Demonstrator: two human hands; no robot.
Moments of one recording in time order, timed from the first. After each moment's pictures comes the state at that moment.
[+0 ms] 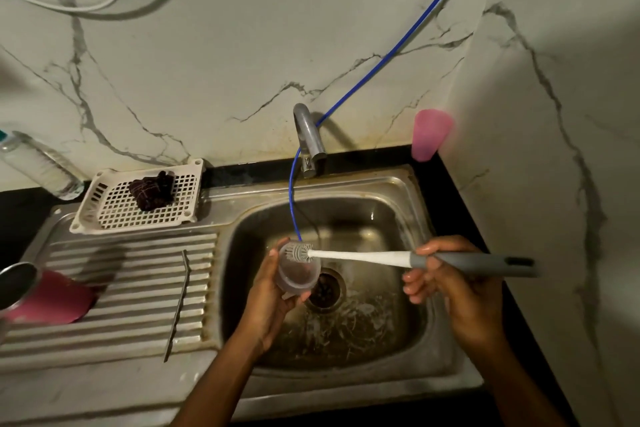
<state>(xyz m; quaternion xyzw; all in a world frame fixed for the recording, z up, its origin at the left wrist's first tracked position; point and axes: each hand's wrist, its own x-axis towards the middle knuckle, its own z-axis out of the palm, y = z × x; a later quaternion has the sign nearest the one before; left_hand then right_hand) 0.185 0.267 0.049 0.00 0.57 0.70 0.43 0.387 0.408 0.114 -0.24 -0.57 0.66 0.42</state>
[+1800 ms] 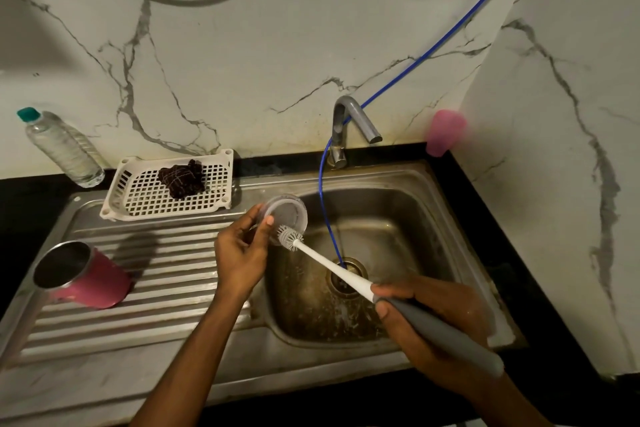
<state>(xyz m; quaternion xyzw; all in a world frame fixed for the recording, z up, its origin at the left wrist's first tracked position) 0.075 0.179 0.058 0.22 0.70 0.66 0.16 0.341 0.247 0.137 -0.12 -0.83 0.37 0.40</state>
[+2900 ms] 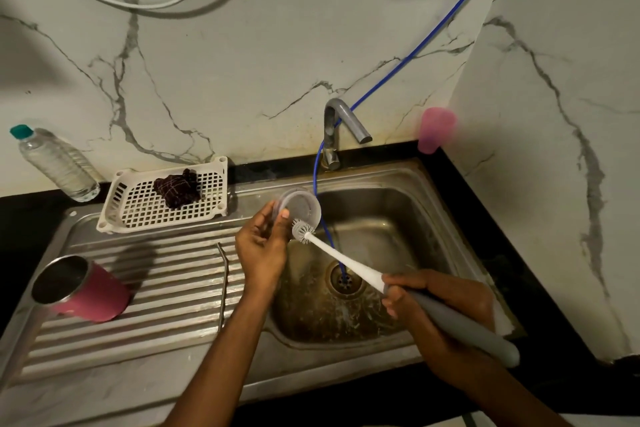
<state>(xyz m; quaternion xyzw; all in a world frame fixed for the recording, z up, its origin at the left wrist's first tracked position) 0.105 0.215 0.066 0.16 0.65 0.72 0.17 0.349 0.248 0.142 -0.22 -0.75 0.45 0.45</state>
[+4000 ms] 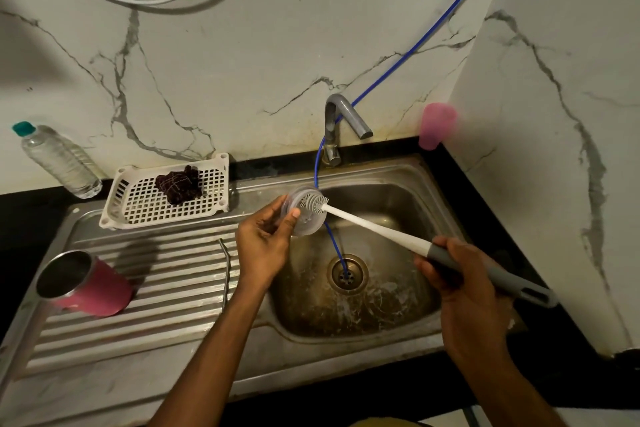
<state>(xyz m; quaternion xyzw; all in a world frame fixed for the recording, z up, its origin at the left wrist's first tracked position) 0.101 0.205 0.078 0.28 0.69 0.65 0.15 0.335 0.259 0.145 -0.41 -0.34 0.65 0.55</state>
